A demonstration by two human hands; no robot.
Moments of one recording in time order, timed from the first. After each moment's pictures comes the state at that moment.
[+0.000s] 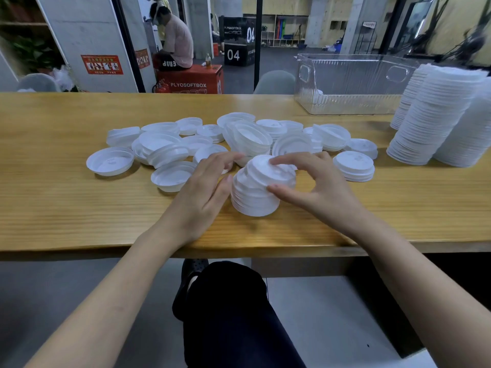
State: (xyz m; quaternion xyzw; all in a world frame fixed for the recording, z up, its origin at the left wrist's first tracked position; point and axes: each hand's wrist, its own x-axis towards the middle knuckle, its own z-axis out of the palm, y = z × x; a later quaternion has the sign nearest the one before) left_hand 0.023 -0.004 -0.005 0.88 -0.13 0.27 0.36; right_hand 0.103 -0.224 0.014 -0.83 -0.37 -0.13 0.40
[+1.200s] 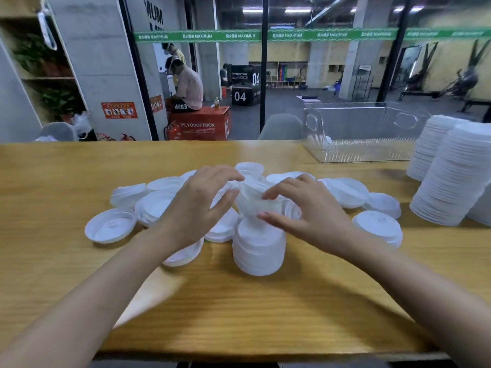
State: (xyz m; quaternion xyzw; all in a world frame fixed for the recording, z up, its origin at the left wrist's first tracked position) left_hand 0.098 0.048 0.050 0.91 -0.15 0.32 0.20; right_hand 0.171 -0.175 0.049 -0.83 -0.44 -0.18 0.29
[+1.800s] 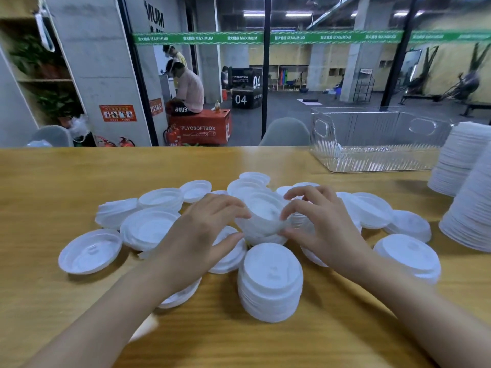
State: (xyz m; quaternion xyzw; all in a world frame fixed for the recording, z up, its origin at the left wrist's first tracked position) left_hand 0.113 0.063 0.031 0.93 -0.17 0.29 0.16; right_hand 0.222 -0.161 0.023 -0.82 -0.42 -0.23 0.30
